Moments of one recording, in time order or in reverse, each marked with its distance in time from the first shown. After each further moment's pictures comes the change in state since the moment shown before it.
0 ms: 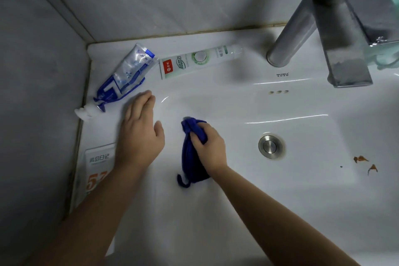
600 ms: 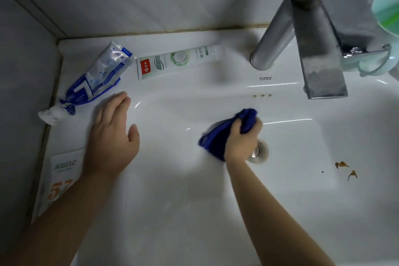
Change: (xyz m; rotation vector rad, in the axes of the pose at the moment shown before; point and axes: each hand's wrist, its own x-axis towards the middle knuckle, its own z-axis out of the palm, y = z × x) left_hand 0.000 0.003 -0.002 0.028 -0.013 -0.009; right_hand 0.034 0.026 -0.074 0.246 0.638 0.318
